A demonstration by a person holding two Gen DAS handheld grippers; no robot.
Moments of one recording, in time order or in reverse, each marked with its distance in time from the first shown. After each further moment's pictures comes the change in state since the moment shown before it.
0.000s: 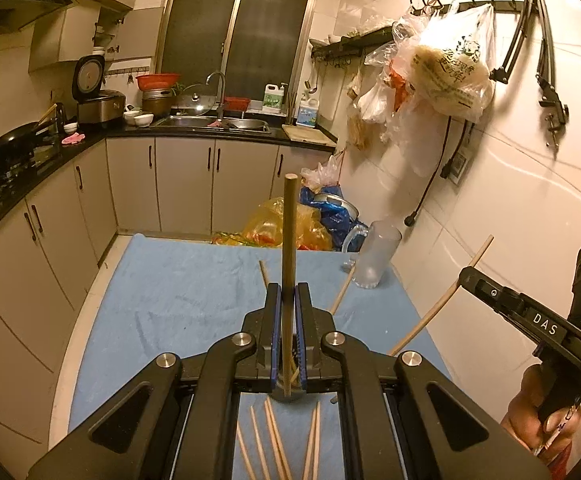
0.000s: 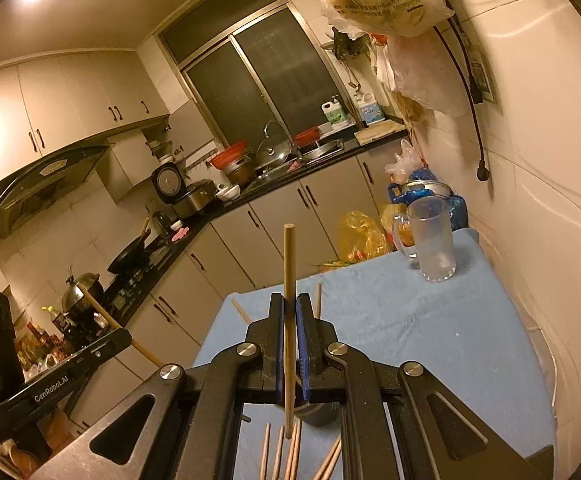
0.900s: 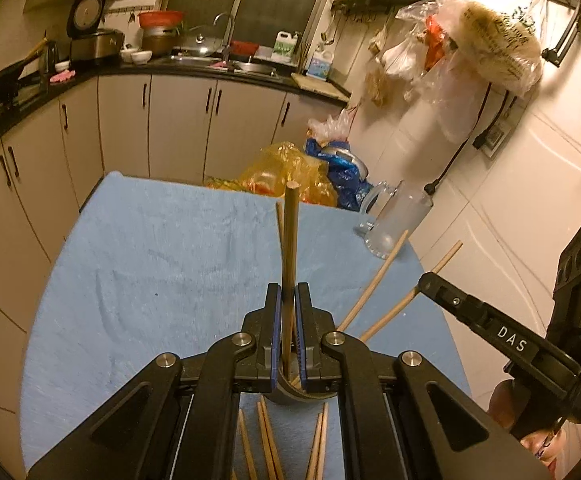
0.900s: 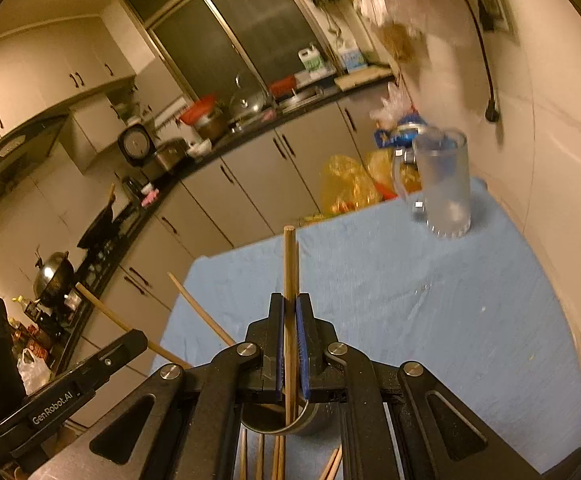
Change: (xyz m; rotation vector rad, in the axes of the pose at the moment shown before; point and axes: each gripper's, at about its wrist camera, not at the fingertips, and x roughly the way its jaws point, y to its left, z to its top) left arm 0.119 0.033 -0.026 -0.099 0.177 -0.035; right arm 0.125 -0.027 -0.031 0.041 0.198 -0.077
